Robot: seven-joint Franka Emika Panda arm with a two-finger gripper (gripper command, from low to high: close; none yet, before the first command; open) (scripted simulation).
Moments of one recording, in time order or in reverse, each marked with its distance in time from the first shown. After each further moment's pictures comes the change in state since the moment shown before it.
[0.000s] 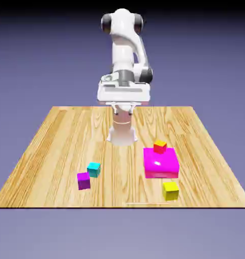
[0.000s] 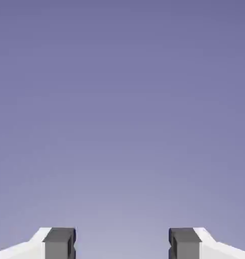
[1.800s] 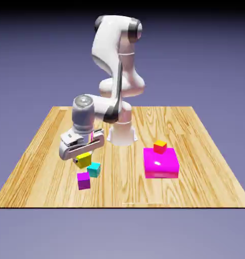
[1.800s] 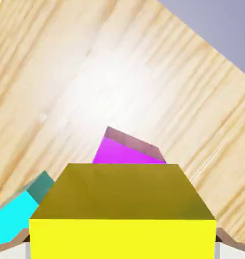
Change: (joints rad) arm 0.251 0.725 -0.627 0.289 -0.042 -0.456 -0.857
